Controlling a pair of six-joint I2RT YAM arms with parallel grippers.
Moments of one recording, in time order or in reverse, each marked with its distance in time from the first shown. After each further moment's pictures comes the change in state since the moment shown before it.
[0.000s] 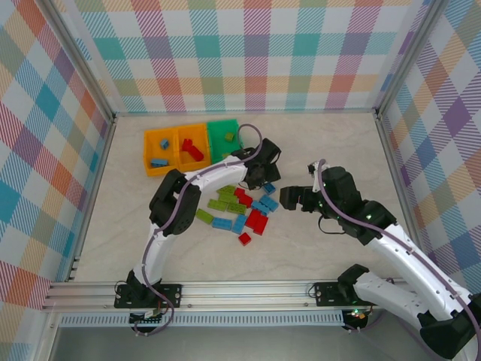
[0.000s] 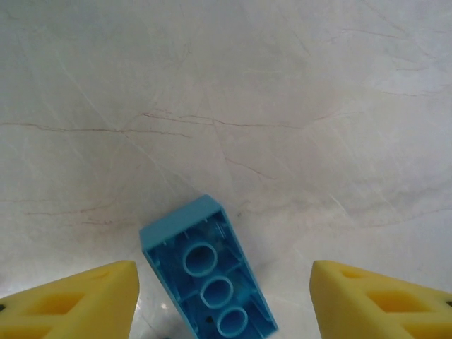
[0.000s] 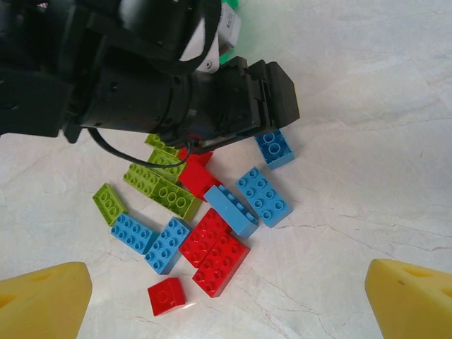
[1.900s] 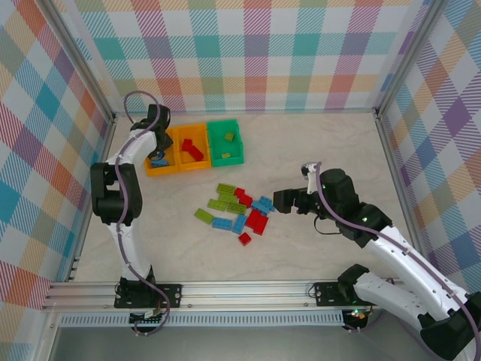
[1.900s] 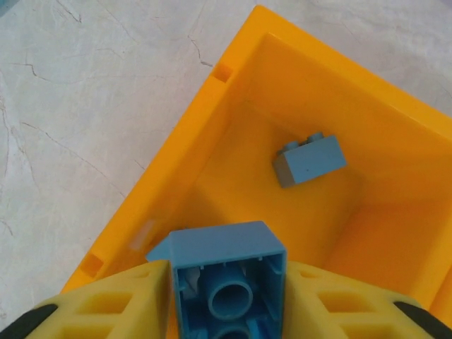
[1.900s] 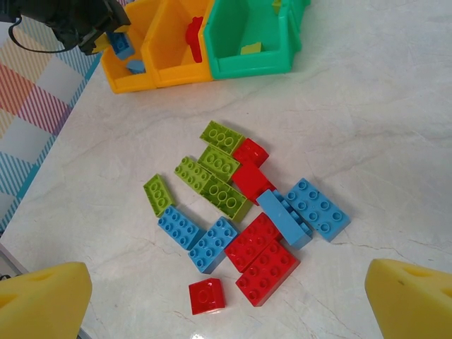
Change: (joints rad) left arm 0.714 -0.219 -0.168 -0.013 -0.311 0.327; right arm 0.000 -0.006 -0.074 0.153 -0.158 -0.031
